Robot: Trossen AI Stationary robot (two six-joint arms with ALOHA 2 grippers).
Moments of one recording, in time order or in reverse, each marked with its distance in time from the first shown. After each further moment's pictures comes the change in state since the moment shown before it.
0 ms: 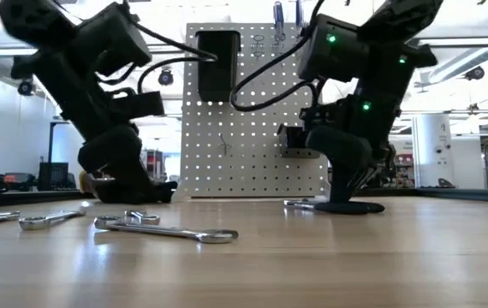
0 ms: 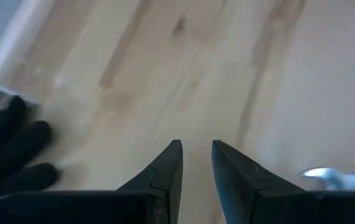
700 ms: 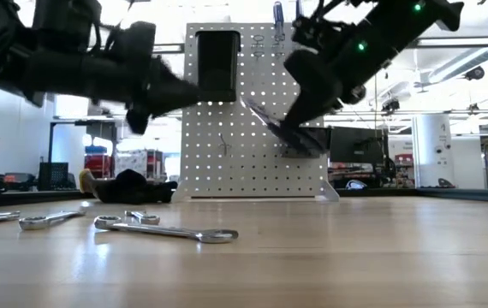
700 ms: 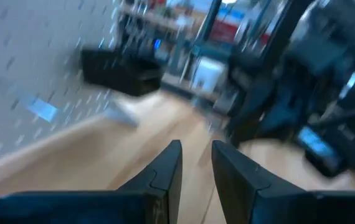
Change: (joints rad) left arm 0.047 -0.008 -0.271 1.271 0.023 0.027; right arm 0.149 -0.123 -0.002 0.336 0.429 -0.310
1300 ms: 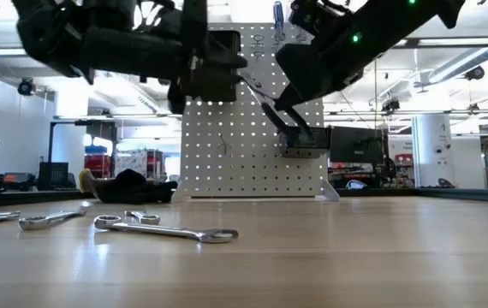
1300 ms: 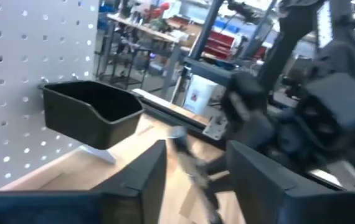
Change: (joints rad) left arm 0.062 0.079 0.265 -0.151 0.061 -0.010; right arm 0.030 0.006 -0.001 0.134 0.190 -0.171
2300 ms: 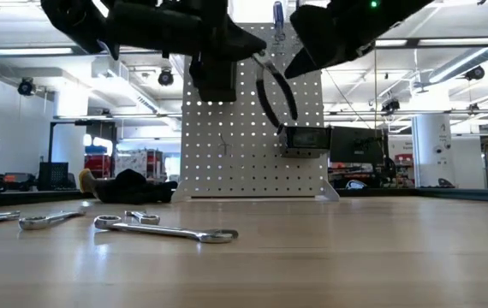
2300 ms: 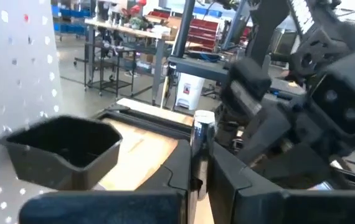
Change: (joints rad) left arm 0.016 -0.017 0.180 -0.198 0.108 0.156; right arm 0.064 -0.090 -0.006 -0.008 0.085 -0.069
